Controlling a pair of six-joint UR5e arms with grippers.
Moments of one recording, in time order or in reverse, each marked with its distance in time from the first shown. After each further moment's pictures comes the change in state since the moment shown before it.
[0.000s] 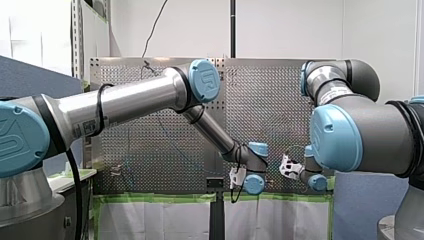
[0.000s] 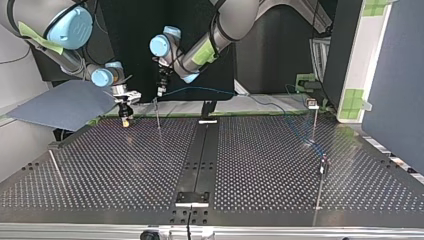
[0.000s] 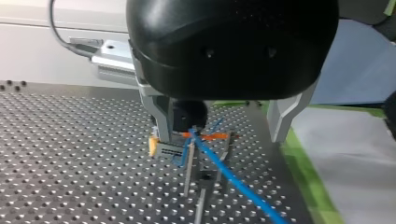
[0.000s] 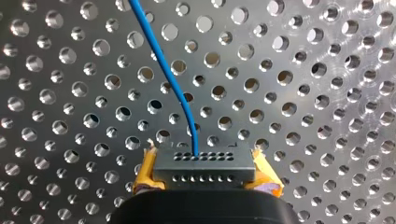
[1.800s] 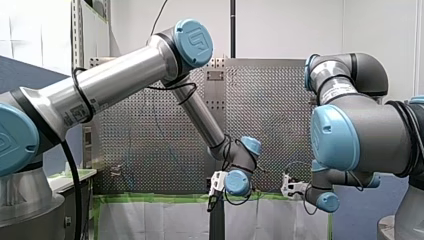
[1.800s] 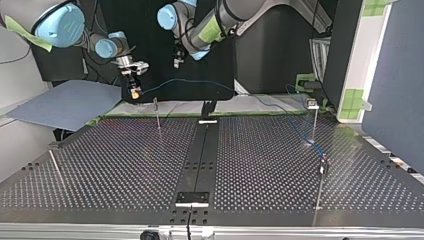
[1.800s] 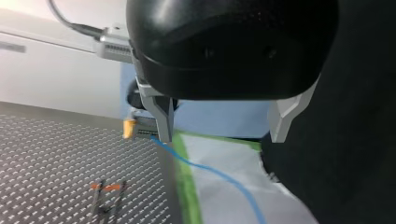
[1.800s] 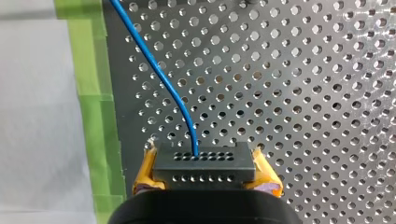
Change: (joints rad) left arm -0.075 0.222 -0.437 -0.118 -0.047 -0.086; right arm -0.035 -0.047 0.394 -0.216 -0.094 -0.163
